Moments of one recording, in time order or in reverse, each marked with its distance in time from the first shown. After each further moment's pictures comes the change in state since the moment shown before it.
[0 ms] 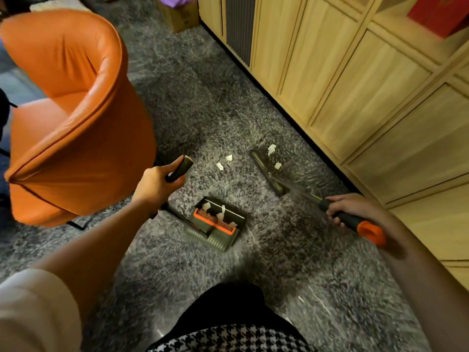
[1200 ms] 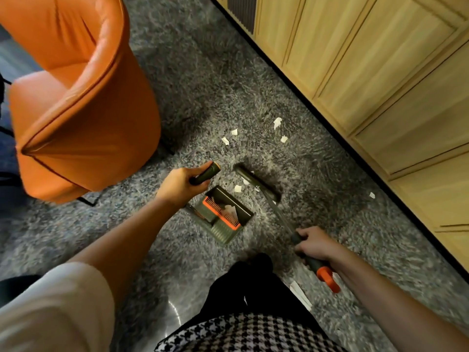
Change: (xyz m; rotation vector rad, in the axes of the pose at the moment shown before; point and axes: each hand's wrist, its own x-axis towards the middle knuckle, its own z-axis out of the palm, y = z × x) left_hand -0.062 -0.031 0.021 -0.050 -0.225 0.071; right_hand -0.044 0.113 0.142 -0.282 -0.062 0.076
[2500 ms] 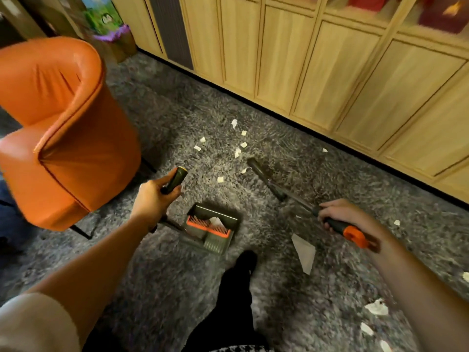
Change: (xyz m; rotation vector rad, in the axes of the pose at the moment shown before) left_hand -0.289 -0.044 -0.020 -0.040 0.090 0.197; right_hand -0.184 0.223 0.144 0.537 0.332 -0.056
